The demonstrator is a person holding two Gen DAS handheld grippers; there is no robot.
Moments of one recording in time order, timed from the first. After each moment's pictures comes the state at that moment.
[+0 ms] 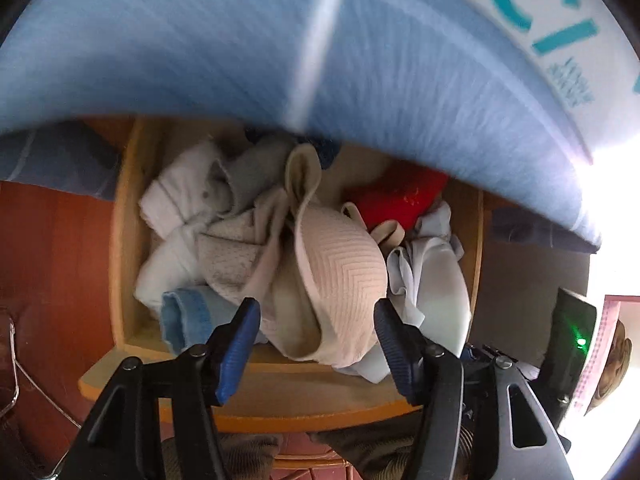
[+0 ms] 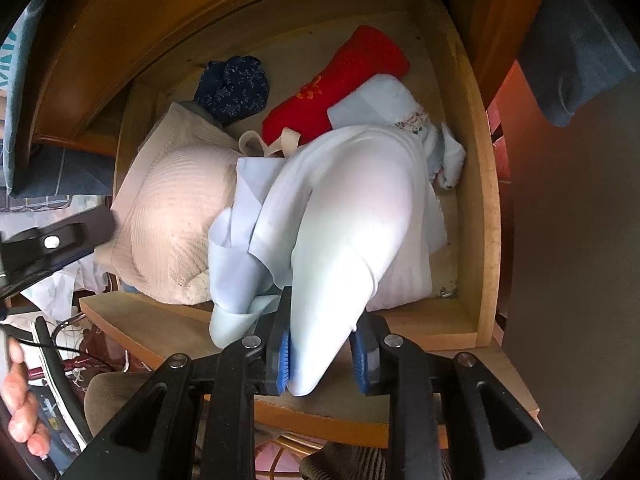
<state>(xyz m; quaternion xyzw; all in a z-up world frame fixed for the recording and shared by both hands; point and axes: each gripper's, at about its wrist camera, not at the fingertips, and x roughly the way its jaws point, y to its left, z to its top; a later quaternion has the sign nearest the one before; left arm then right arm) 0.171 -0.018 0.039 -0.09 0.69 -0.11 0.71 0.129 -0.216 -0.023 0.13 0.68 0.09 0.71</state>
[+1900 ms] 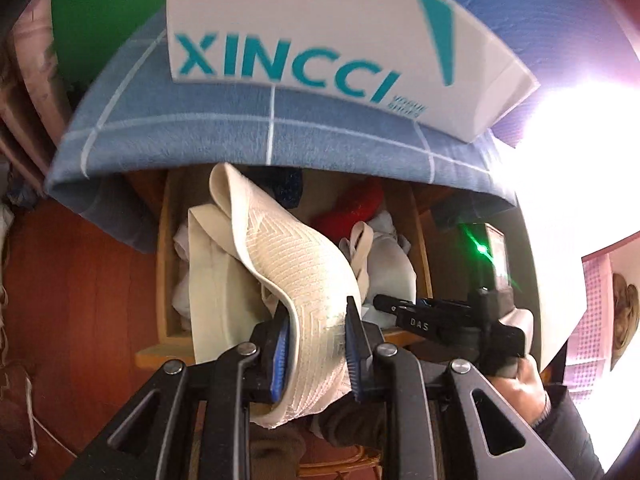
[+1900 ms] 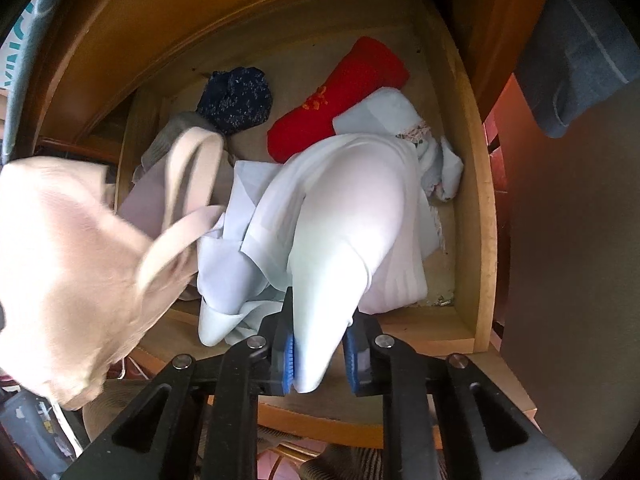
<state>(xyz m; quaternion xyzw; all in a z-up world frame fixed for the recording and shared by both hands) 0.098 0.007 0.154 -0.05 0.58 -0.18 0.79 0.131 -0.214 -0.017 0.12 0.67 0.09 0.73</state>
